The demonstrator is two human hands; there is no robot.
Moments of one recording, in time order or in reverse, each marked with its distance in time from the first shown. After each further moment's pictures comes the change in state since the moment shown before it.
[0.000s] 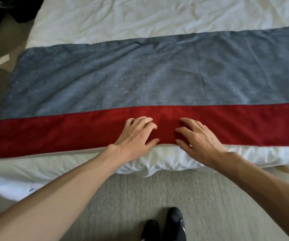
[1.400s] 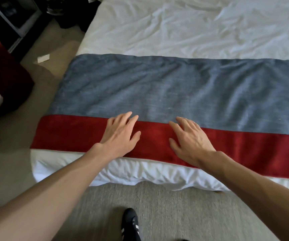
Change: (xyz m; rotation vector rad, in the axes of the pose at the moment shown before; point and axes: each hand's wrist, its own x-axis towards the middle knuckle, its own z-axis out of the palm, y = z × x) left_hand -0.076 -0.126 -0.071 0.139 0.043 -0.364; right_hand 0.085 -0.134 -0.008 -0.112 0.076 -0.118
